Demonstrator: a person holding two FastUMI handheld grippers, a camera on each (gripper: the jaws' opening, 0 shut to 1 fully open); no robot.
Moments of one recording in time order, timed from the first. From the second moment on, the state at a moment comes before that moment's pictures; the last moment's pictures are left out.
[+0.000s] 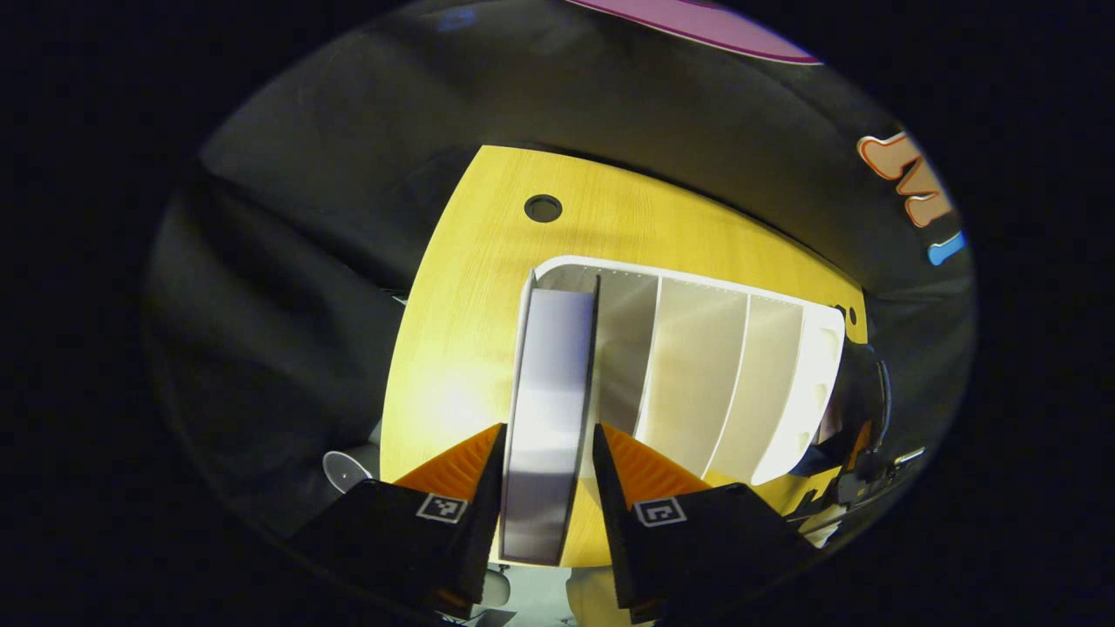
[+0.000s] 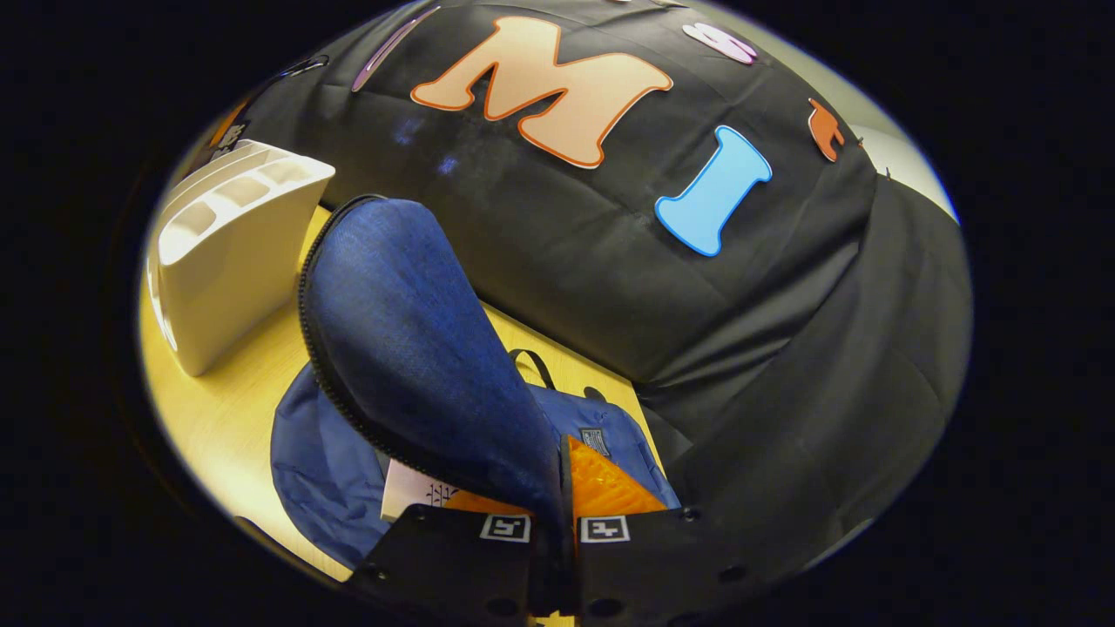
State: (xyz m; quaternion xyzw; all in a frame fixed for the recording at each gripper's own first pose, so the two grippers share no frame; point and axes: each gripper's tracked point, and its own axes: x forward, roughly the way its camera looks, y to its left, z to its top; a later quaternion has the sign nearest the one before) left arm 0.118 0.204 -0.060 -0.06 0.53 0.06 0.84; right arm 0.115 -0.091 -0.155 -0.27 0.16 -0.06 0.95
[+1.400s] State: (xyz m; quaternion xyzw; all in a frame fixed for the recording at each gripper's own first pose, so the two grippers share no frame) left arm 0.101 0.178 -0.089 -0.07 0.57 0.12 0.81; right arm 0.116 -0.098 -0.152 -0.27 0.15 -0.05 0.95
